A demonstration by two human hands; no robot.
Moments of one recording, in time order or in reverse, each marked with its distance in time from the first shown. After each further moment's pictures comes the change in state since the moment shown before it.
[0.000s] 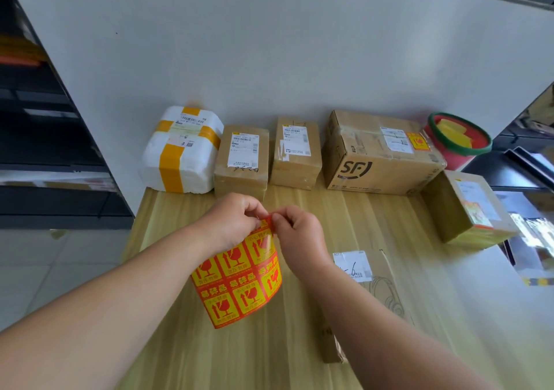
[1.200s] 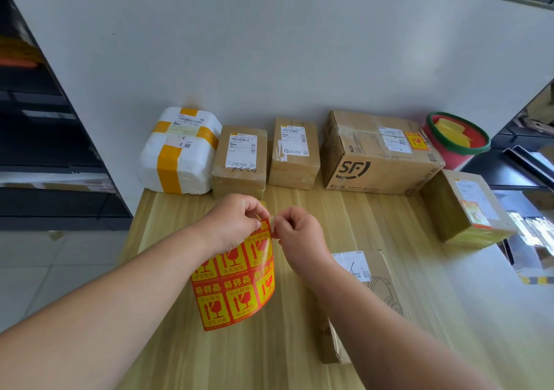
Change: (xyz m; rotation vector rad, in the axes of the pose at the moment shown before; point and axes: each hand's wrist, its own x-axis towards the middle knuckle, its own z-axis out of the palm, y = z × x) left_hand 0.000 0.005 0.002 0.017 -0.018 0.003; right_hand 0.000 0.001 -0.005 0.063 -0.010 0.094
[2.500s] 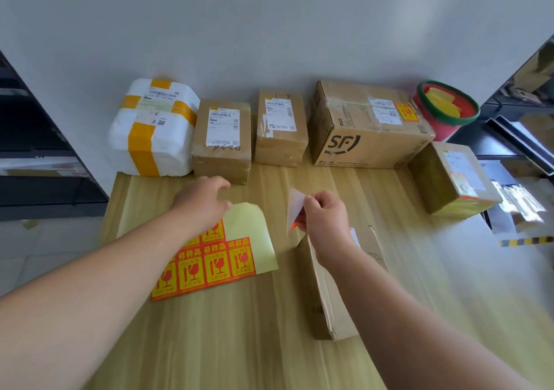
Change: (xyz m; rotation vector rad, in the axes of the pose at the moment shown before) left_hand 0.039 -0.047 0.005 0.344 0.109 -0.103; right_hand 0.016 0.028 -0.032 0.145 0.238 0.260
